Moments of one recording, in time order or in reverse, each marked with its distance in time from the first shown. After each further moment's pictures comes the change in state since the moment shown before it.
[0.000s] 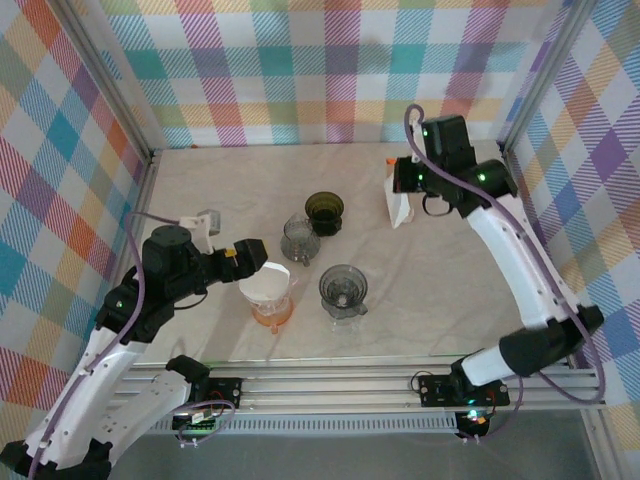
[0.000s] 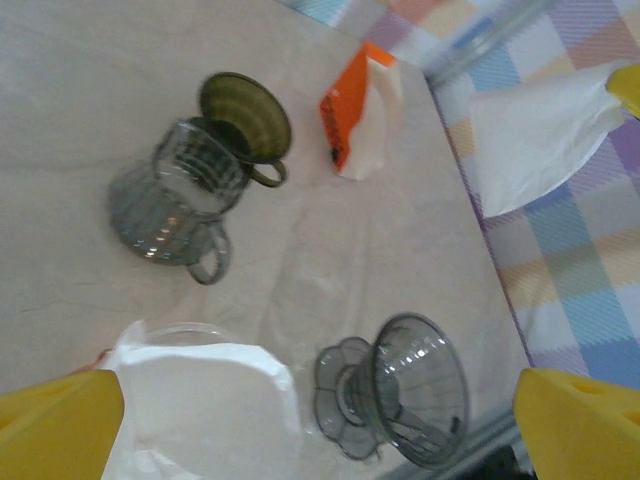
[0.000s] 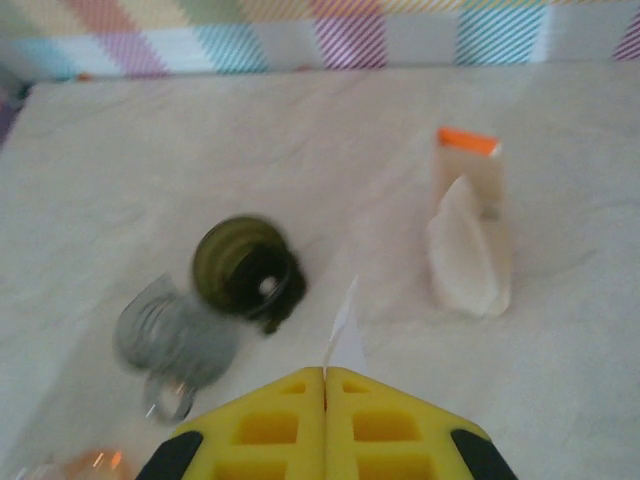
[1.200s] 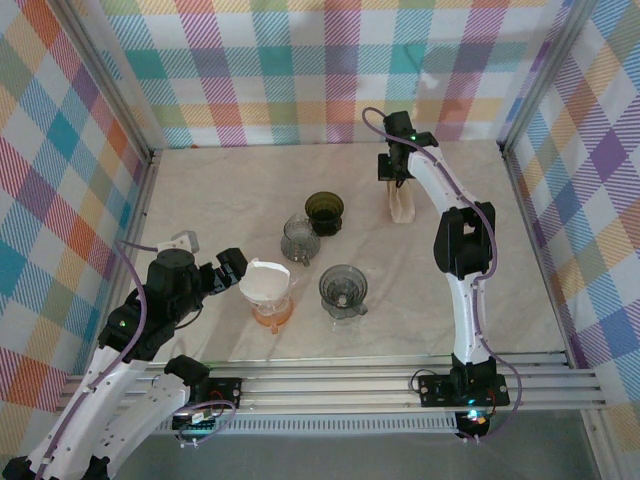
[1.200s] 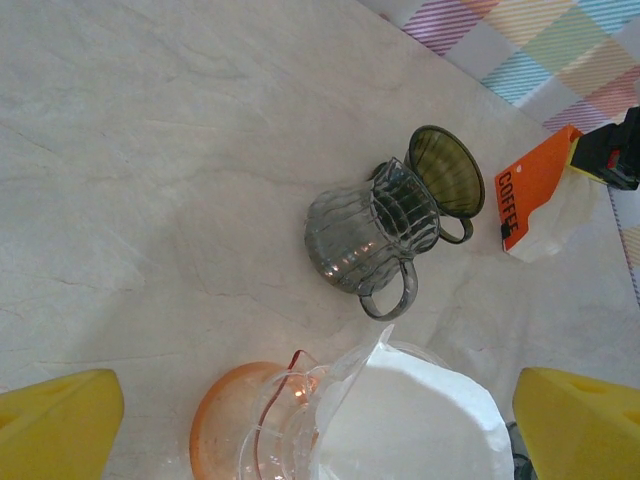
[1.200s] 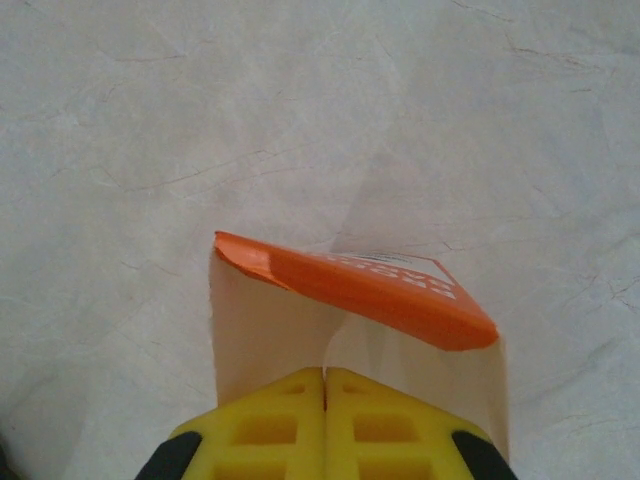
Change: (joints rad) left arm 0.000 -0.156 -0.187 -0.058 -0.389 -0.129; right arm -0.181 0.883 0.466 0.071 0.137 -0.072
